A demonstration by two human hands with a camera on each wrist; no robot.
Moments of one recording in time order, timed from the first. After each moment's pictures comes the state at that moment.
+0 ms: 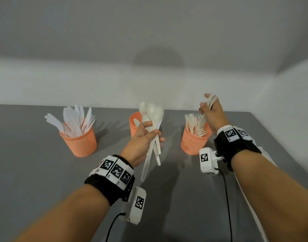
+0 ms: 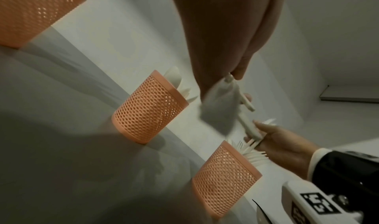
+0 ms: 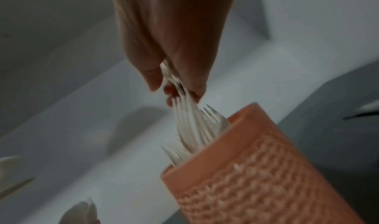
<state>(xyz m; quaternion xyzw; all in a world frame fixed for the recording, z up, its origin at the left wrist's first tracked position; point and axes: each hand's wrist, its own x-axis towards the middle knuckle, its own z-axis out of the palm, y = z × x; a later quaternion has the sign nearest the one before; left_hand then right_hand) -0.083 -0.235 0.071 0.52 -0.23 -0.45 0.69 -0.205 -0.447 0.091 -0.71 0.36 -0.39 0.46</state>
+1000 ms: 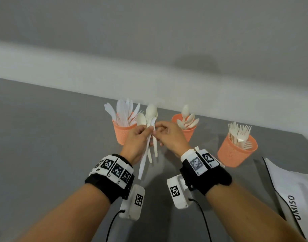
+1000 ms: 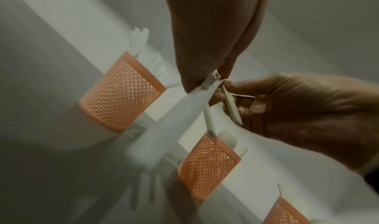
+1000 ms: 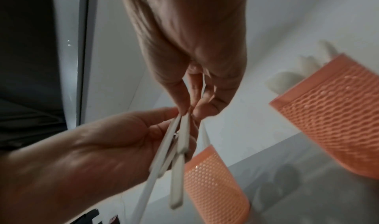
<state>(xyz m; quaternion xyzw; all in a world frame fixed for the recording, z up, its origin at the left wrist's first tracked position) -0.021 -0.132 0.070 0.59 -0.17 -0.28 0.74 -0.077 -0.234 0.083 -0.82 0.19 -0.17 0.51</state>
